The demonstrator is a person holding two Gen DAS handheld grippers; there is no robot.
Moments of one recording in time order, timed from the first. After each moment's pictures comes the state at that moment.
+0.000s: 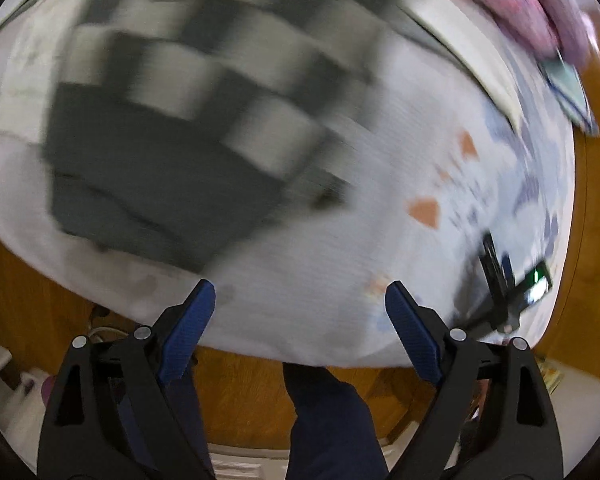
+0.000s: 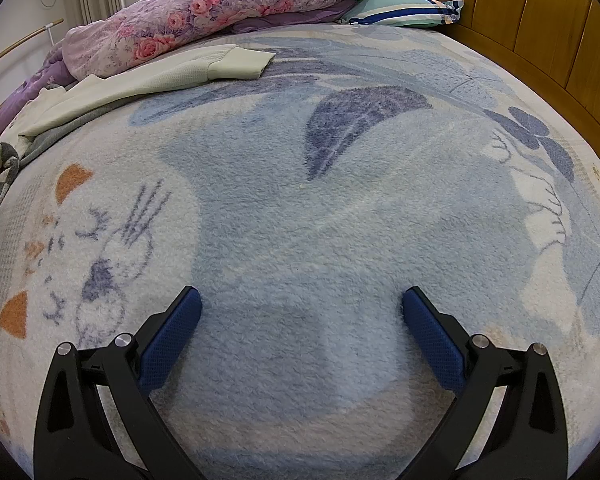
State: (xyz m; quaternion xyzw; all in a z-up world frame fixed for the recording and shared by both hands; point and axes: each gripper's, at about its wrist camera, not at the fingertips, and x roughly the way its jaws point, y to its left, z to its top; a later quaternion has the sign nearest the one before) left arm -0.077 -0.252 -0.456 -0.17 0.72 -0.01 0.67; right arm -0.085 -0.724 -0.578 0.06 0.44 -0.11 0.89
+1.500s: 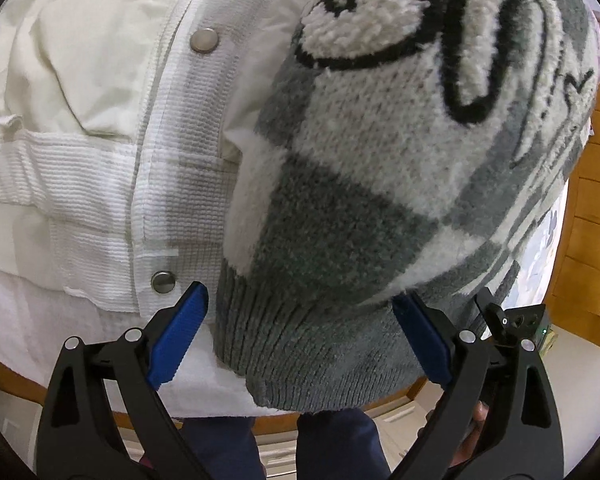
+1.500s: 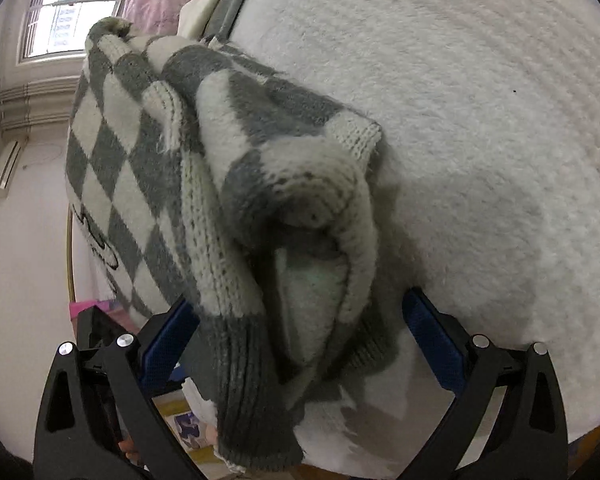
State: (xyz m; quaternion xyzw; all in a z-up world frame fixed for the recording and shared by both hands) left arm 0.047 -0.069 -0.556 -0.16 0.77 -0.11 0.61; right arm -0.064 -0.411 -0.585 0.54 0.51 0.03 0.67
